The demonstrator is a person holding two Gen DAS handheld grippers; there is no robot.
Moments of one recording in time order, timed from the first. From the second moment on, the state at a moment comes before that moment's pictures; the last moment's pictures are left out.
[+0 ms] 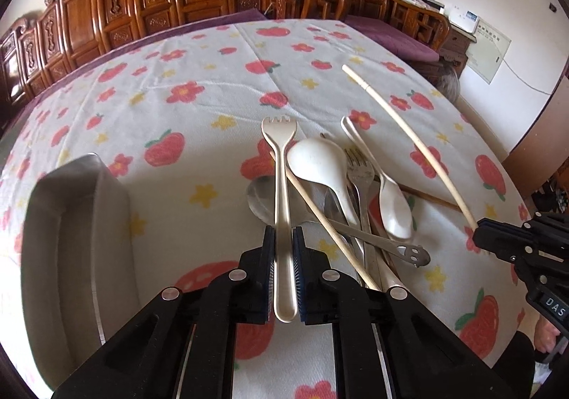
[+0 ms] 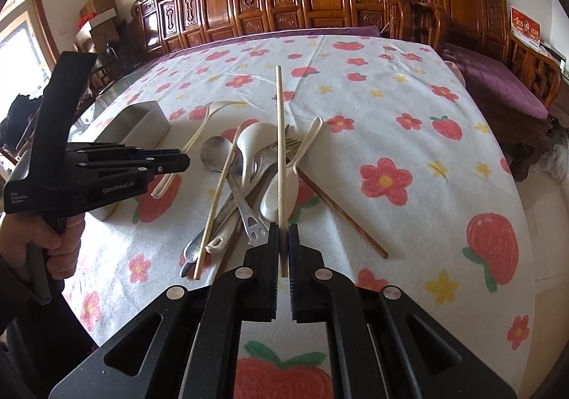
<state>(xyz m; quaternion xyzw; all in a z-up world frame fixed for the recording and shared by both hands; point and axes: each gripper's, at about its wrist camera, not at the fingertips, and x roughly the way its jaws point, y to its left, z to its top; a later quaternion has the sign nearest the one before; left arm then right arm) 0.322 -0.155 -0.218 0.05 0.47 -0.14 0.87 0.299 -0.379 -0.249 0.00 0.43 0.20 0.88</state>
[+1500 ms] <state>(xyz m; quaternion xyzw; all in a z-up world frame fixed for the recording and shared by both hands) 0.305 0.012 -0.214 0.02 0.51 -0.04 0.86 0.272 -0.228 -0.213 -0.05 0.42 0.28 0.86</state>
